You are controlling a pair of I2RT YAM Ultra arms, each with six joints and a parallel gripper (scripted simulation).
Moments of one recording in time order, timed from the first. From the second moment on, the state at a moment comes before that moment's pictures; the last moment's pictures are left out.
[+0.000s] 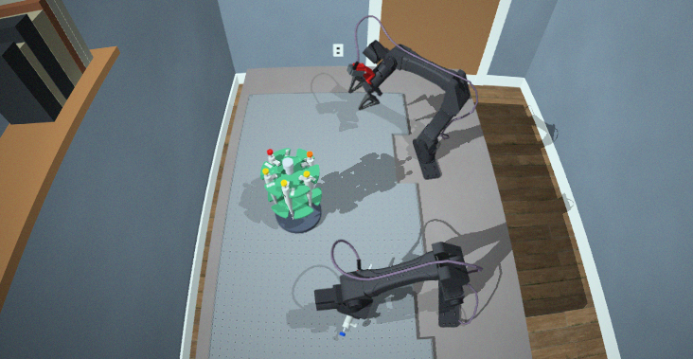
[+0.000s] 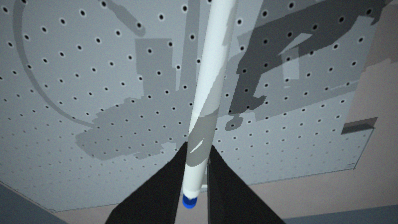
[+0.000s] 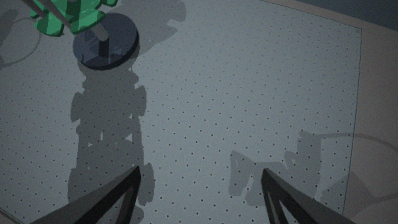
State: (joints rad) left arm 0.21 1.84 1.44 -1.20 0.00 2.09; right arm -0.81 1.32 1.32 -1.12 -0.63 -0.85
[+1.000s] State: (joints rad) left arm 0.21 1.85 1.34 -1.07 0.00 2.09; right arm -0.81 1.32 1.32 -1.12 -0.63 -0.85
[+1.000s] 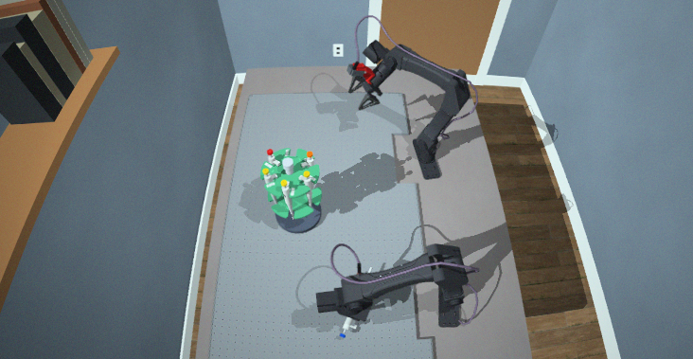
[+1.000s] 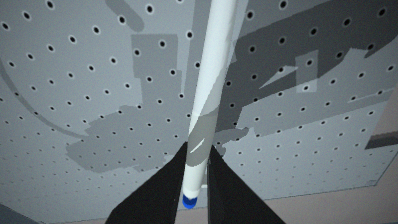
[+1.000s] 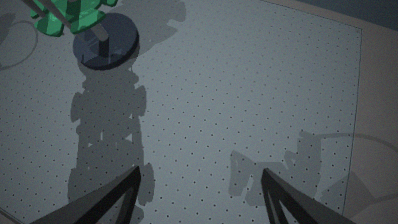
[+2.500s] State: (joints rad) left arm 0.21 1.88 1.26 -0.96 0.00 2.09; right arm -0.81 1.32 1.32 -1.12 -0.63 -0.85
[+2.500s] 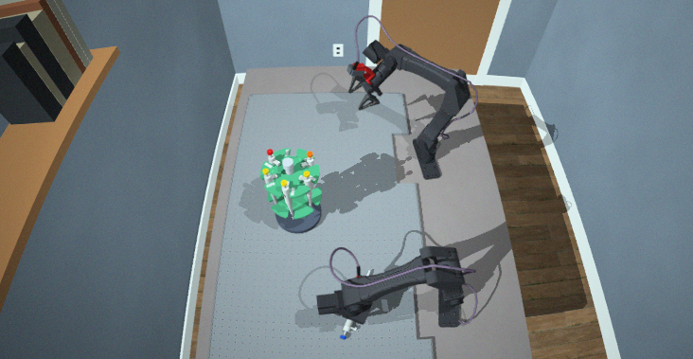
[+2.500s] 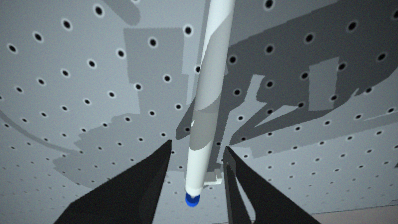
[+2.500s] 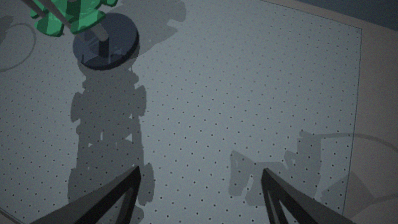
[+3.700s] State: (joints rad) left arm 0.21 1.84 1.39 -1.09 0.00 2.09; right arm -0.81 1.32 1.32 -1.12 -0.63 -0.85
